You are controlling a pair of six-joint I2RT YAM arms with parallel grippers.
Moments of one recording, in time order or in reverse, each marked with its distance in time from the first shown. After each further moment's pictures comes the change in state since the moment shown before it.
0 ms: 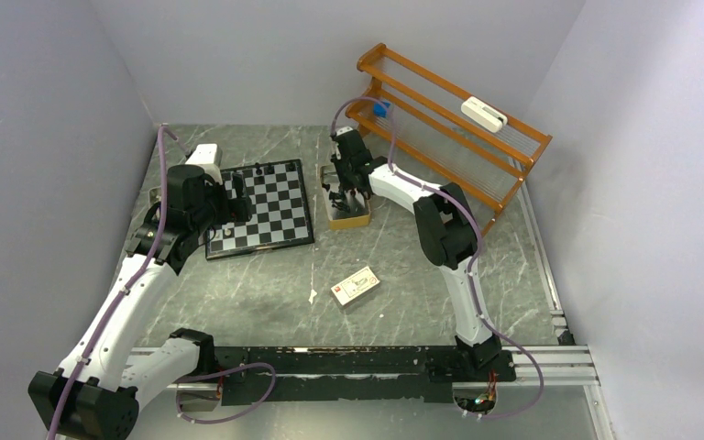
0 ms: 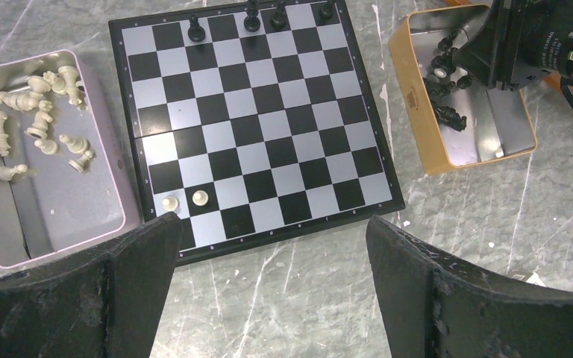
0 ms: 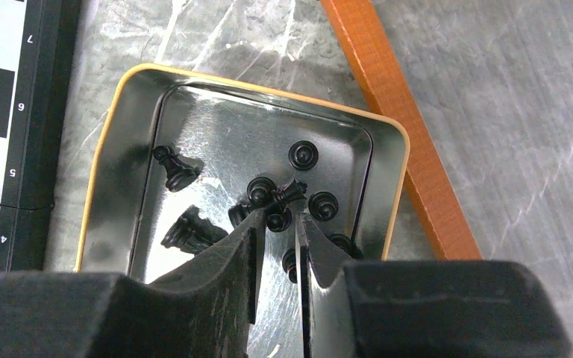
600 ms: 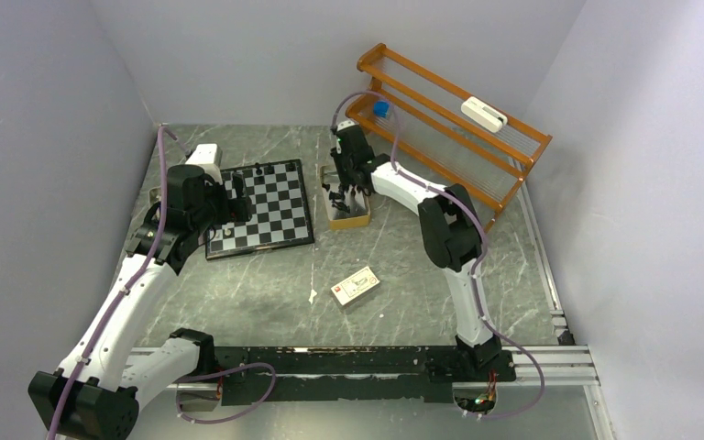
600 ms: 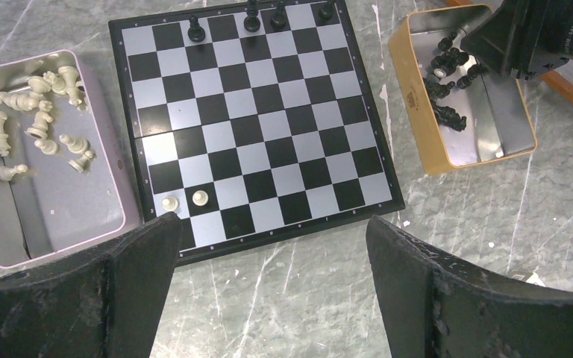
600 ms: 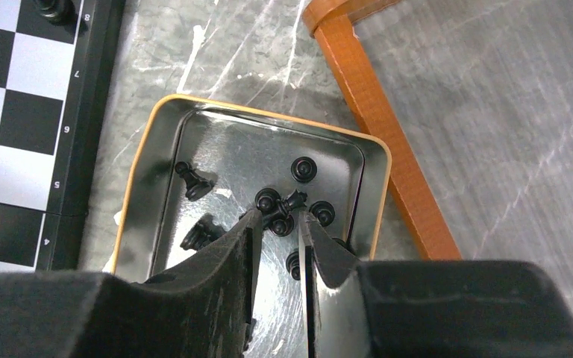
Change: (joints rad) left arm 0.000 0.000 0.000 0.000 0.000 0.000; right arm 0.001 -0.045 -0.009 0.030 -0.001 0.006
